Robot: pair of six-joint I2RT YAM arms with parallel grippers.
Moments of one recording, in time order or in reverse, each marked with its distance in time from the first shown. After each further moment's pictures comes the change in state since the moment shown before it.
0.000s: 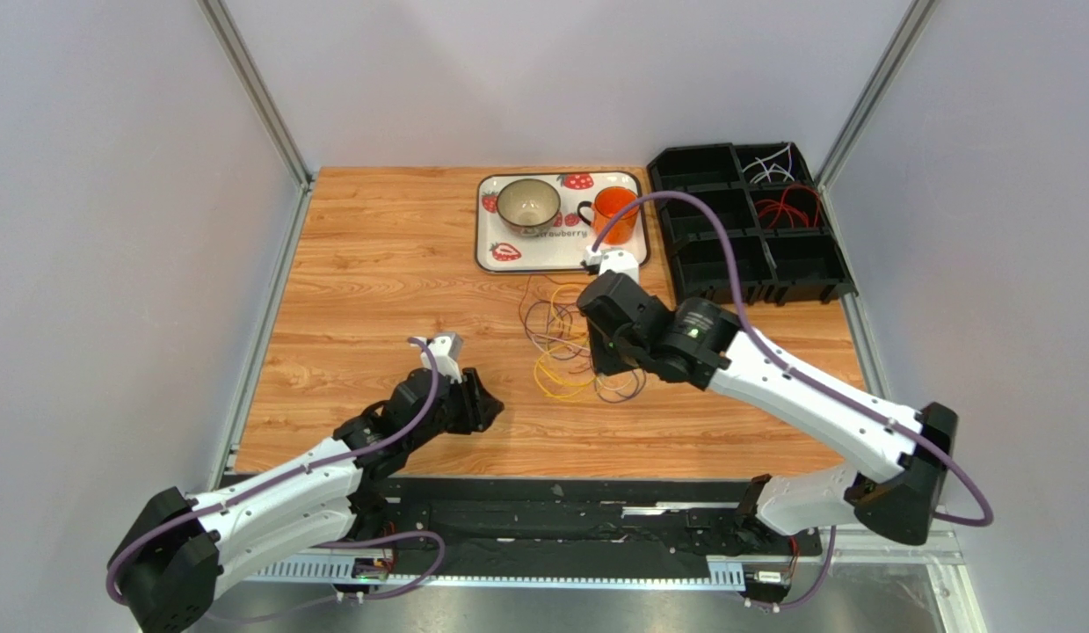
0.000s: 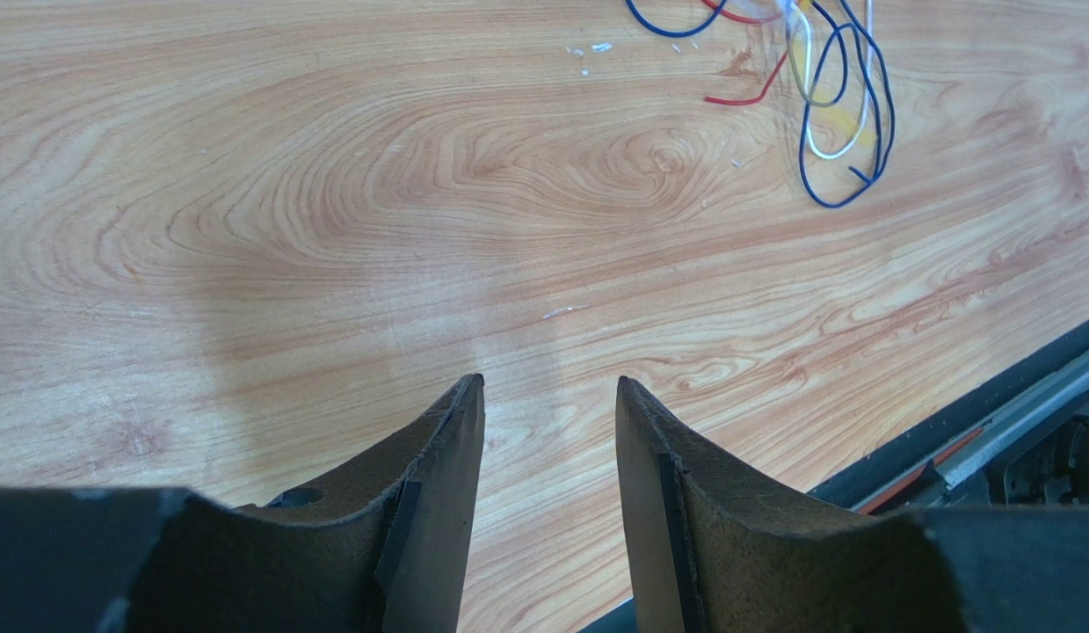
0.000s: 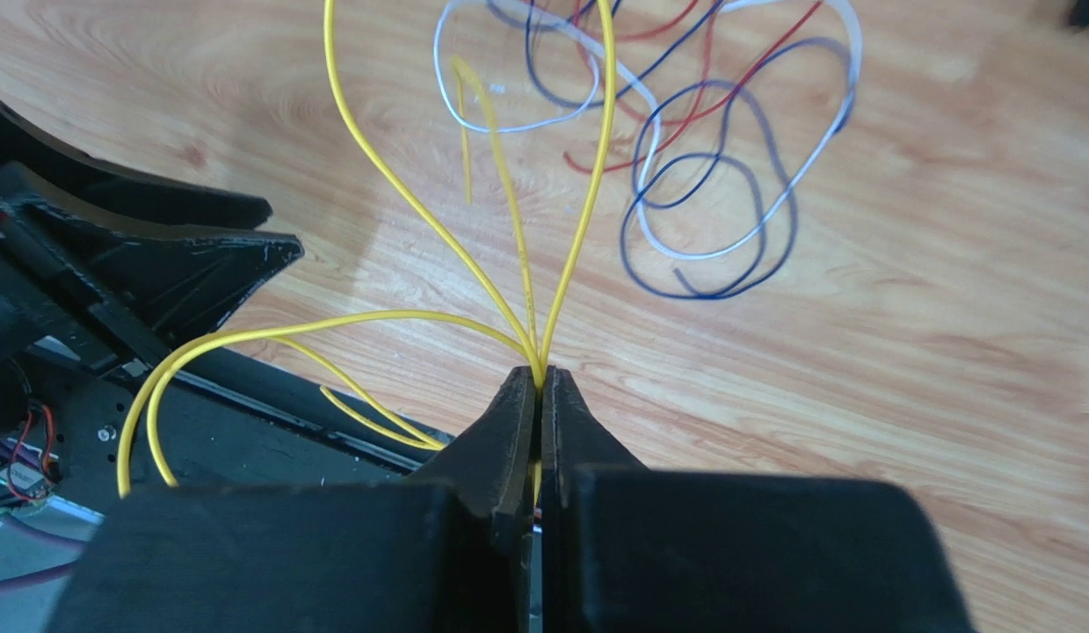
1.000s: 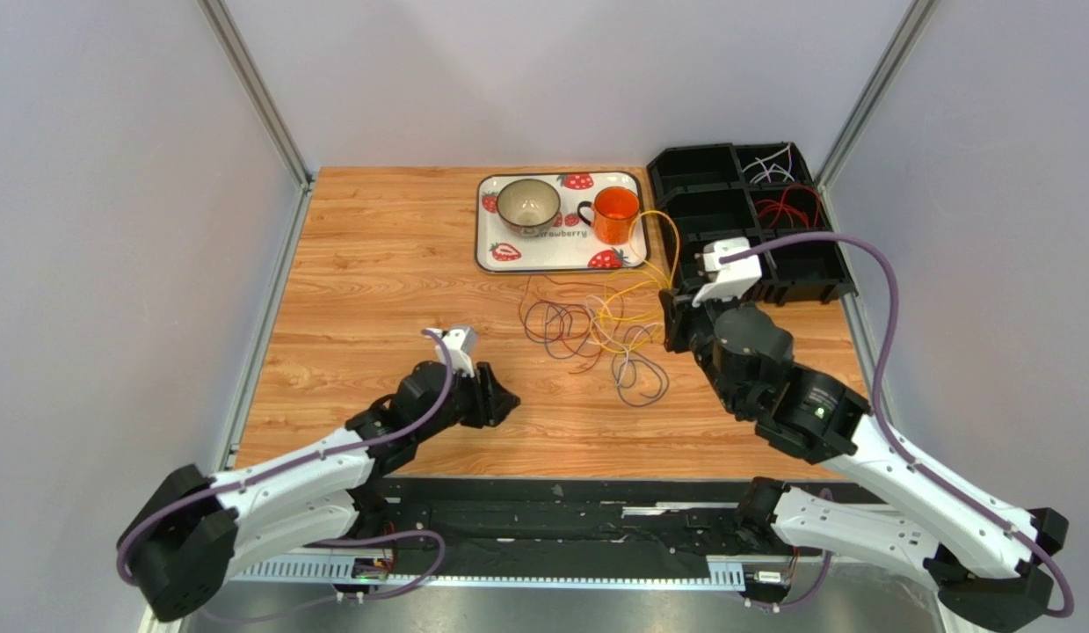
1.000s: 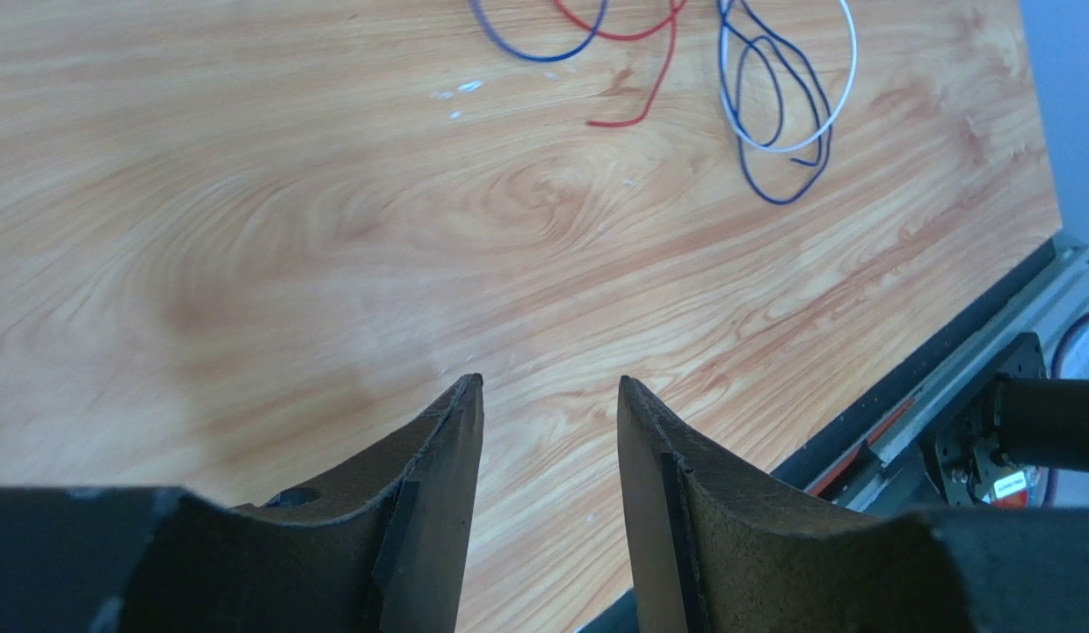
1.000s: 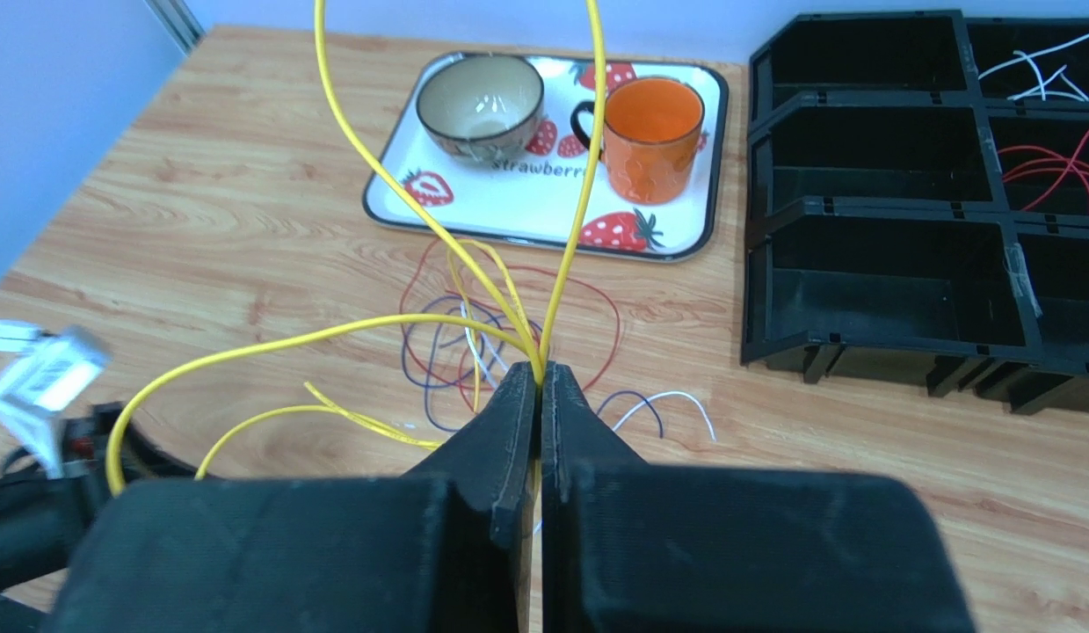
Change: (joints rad) left arm 0.000 0.082 0.008 0.148 0.084 0.029; right arm -0.034 -0.526 -0.330 0.514 0.347 -0.348
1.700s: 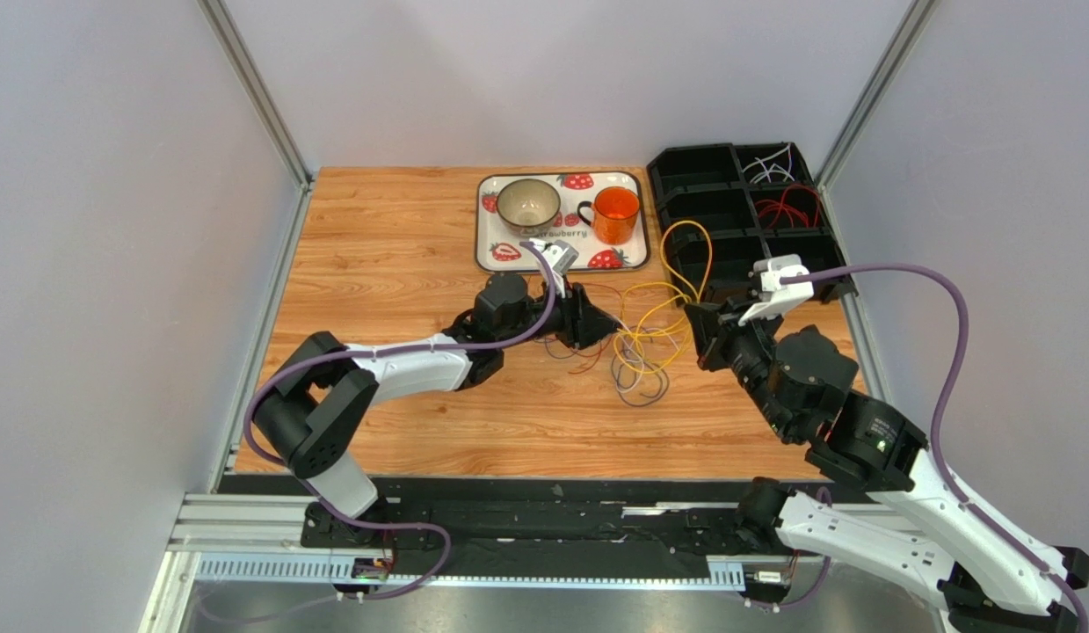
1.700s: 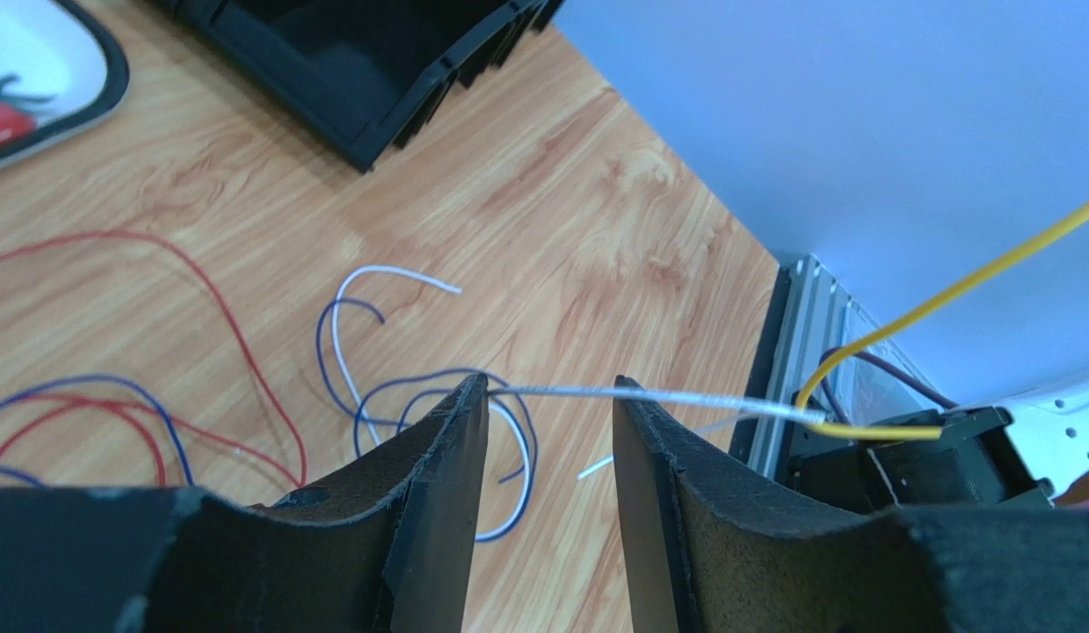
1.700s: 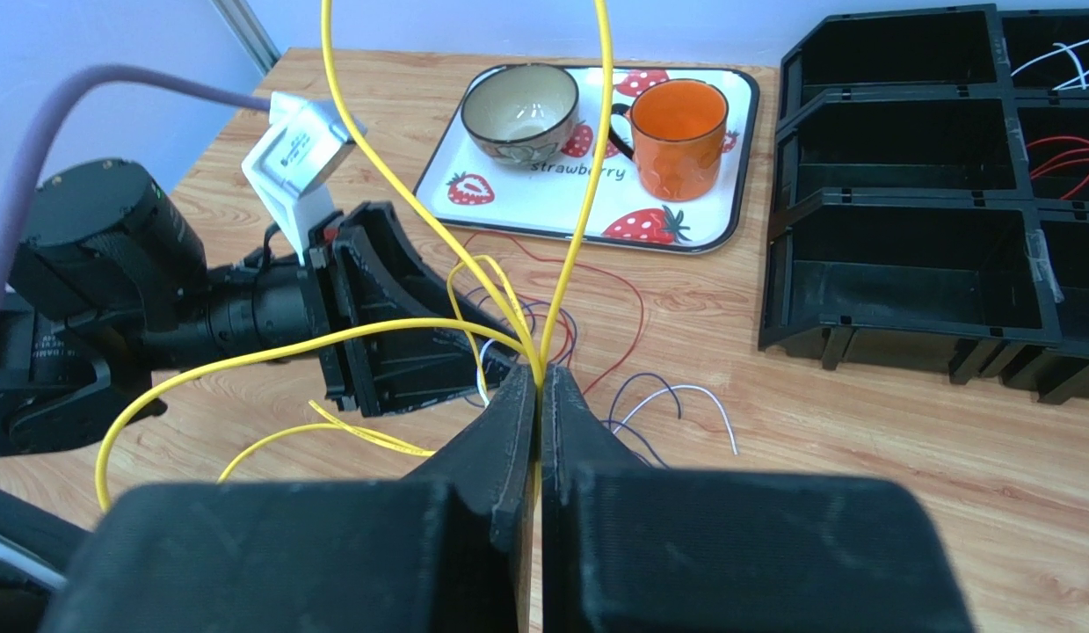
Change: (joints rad) left arm 0.001 0.744 0.587 0.511 0.406 0.135; right arm 0.000 -0.186 -0.008 -0.101 -0.072 0.032
